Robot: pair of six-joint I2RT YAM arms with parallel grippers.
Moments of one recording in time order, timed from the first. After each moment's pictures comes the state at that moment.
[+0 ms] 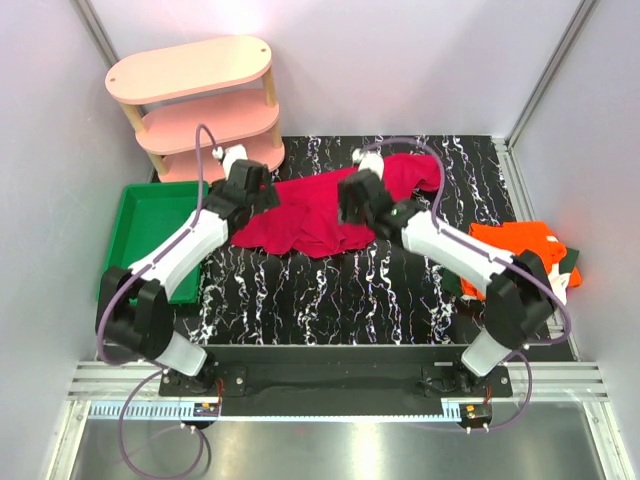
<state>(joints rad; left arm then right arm) -0.39 1.52 1.19 -0.38 -0.38 -0.56 0.67 1.65 1.33 -0.33 0.35 0.45</state>
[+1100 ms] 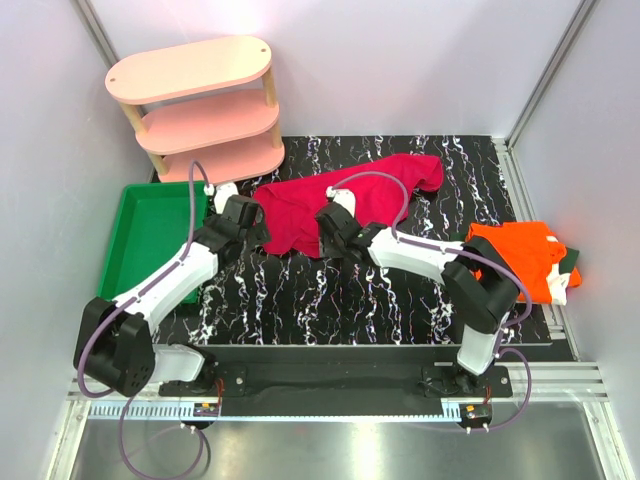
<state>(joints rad) -0.43 1.30 0.89 -0.45 -0.43 -0.64 0.83 1.81 1.21 -0.25 0.33 0.60</state>
